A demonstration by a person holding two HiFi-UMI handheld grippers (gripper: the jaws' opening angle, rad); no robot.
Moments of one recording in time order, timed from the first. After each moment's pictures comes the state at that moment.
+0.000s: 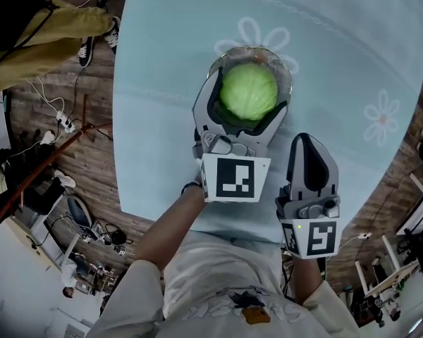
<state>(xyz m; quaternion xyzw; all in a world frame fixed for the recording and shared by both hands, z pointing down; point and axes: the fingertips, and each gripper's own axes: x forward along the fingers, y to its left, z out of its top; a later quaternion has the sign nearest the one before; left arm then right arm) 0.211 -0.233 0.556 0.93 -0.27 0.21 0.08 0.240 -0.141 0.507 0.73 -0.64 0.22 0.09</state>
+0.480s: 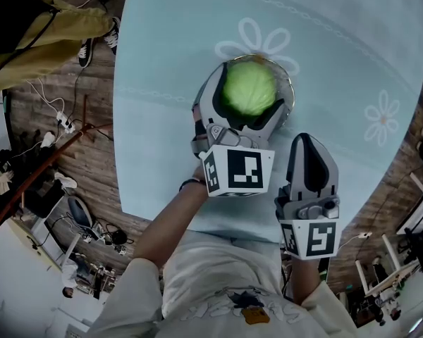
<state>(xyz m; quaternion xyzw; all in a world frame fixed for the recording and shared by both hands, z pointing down) 0.217 -0.233 0.576 0.93 -0.24 0.28 0.04 0.239 -0.143 0.506 0.73 -0.64 0.22 0.08</state>
